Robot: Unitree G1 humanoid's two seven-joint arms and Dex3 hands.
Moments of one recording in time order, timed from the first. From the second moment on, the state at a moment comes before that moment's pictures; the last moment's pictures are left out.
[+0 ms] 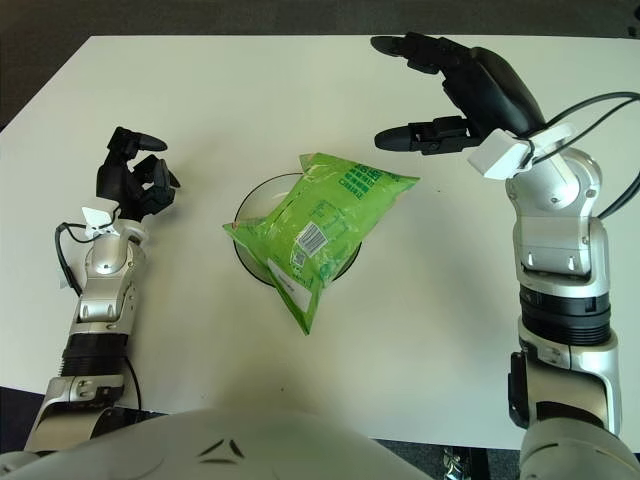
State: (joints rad) left arm -0.15 0.09 0.11 0.04 0.01 -0.23 0.12; right arm -0.42 -0.63 -0.18 -0.35 -0.23 -0.01 0.35
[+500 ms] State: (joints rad) left arm -0.15 0.09 0.11 0.05 0.01 -0.23 0.12; right arm -0.34 -0.57 -0.29 -0.38 -0.21 0.13 0.24
